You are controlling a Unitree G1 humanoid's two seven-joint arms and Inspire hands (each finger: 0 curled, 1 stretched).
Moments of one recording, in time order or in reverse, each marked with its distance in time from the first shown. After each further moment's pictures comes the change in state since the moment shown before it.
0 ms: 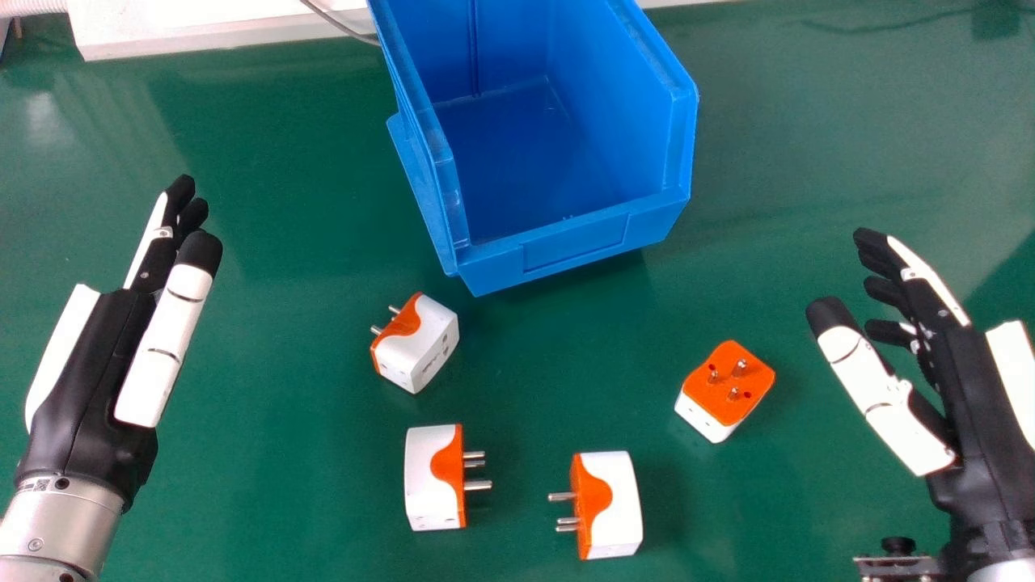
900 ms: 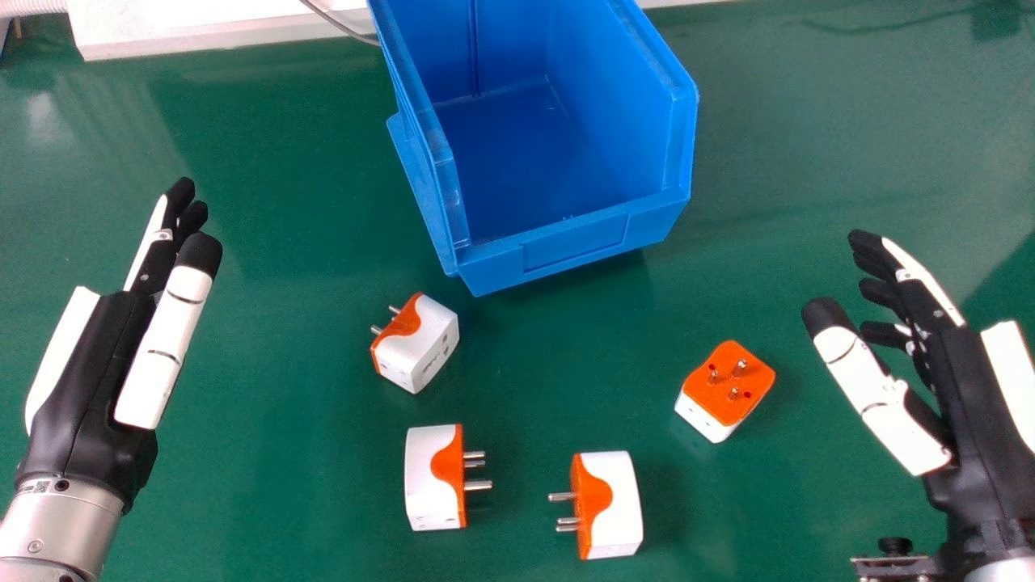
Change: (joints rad) left arm 0.005 0.000 0.000 -0.003 0.000 0.006 0.001; right arm 0.000 0.000 0.005 -0.013 -0.001 0.018 0.009
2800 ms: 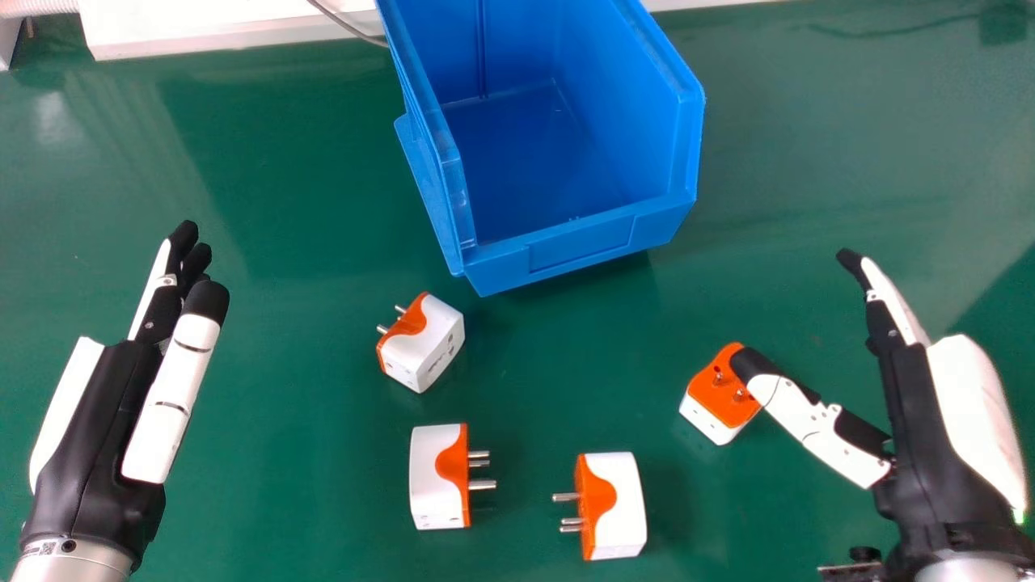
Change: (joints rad) left arm 0.135 -0.062 -0.021 -0.099 0.018 -0.021 0.025; right arm -0.055 0.042 0.103 0.111 -0.338 0.078 -0.125
